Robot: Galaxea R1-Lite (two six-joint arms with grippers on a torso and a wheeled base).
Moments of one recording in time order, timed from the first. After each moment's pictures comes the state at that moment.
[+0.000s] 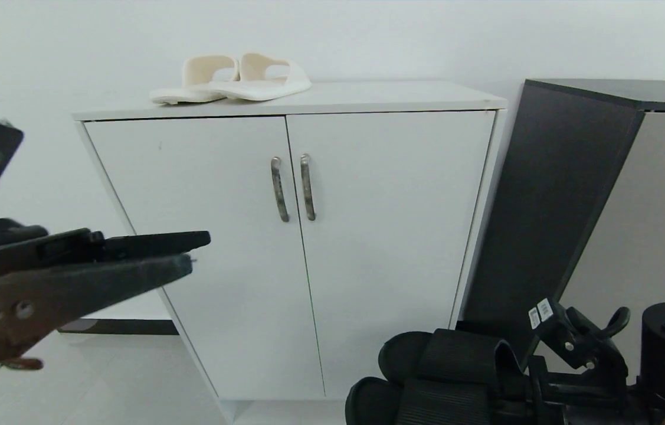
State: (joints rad) left arm -0.23 1.12 -0.66 -0.46 -0.89 -0.34; right arm 0.72 1.54 -0.27 -0.95 0.49 0.15
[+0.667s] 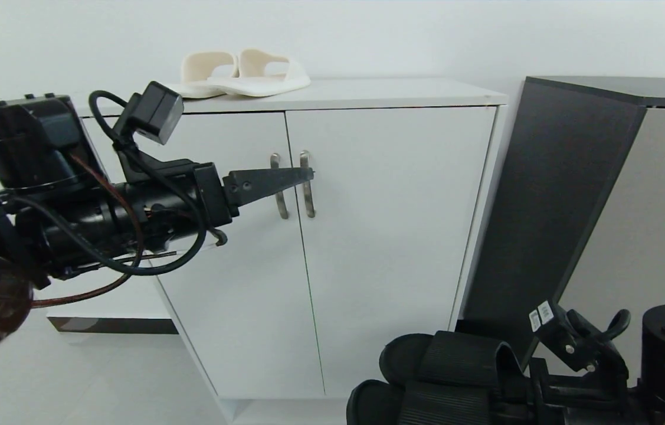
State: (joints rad) left arm -0.33 1.52 -0.87 -0.68 -0.66 -0.41; right arm 0.72 1.54 -0.26 -0.95 0.49 0.15
